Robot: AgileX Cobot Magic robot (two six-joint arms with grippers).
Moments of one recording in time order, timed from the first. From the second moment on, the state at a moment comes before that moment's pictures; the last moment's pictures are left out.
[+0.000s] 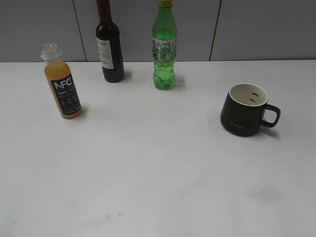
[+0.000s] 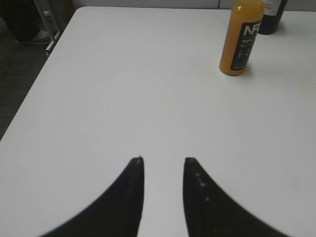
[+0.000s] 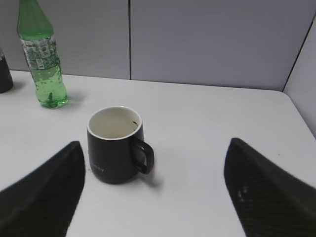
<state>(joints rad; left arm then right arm) -0.02 -0.01 -0.48 0.02 1.08 0.08 0.10 0.43 -0.22 0.07 0.06 -0.03</state>
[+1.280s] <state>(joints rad) -0.02 -0.01 -0.48 0.02 1.08 0.08 0.10 1.85 -0.18 0.10 -1.20 -0.03</state>
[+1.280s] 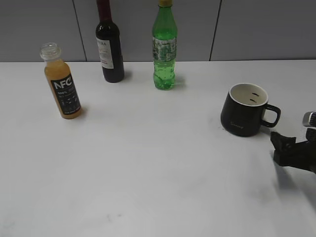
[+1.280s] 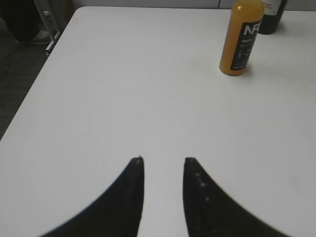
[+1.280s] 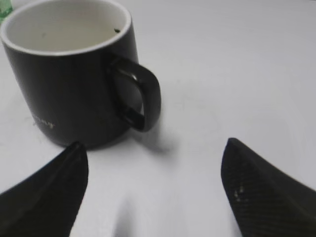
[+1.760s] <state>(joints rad) -0.02 -0.01 -0.48 0.02 1.08 0.08 0.10 1.91 -0.22 0.12 -1.21 -0.03</state>
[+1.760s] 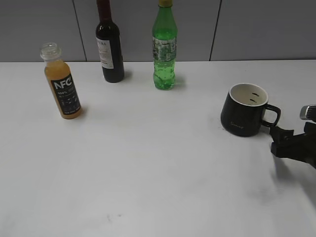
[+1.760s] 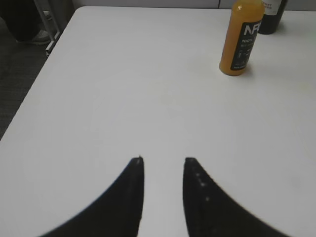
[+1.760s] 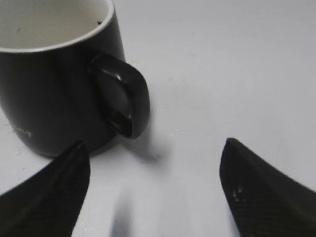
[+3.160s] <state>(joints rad) -0.02 -0.01 -0.48 0.02 1.08 0.08 0.10 2.11 -0.50 0.20 -1.21 -0.03</state>
